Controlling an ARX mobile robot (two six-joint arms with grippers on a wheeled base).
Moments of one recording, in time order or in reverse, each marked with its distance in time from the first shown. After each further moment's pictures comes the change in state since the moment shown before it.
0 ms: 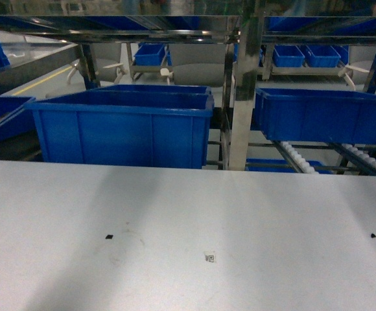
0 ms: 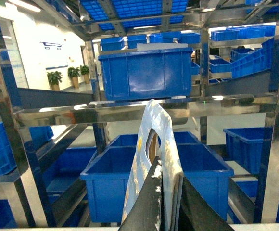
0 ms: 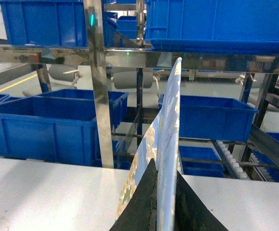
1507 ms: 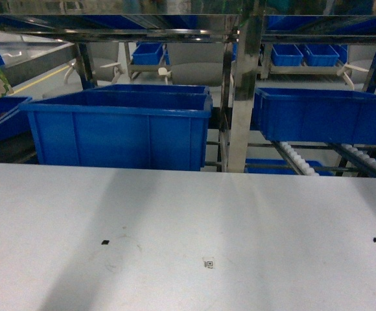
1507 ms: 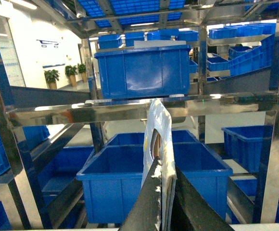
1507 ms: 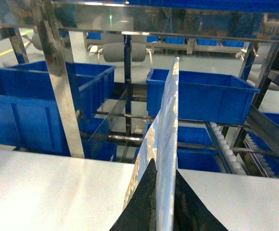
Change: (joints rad) left arm 0.000 0.005 0.000 -0.002 0.001 0.000; right arm -0.312 0.665 0.121 0.417 -0.314 -0.048
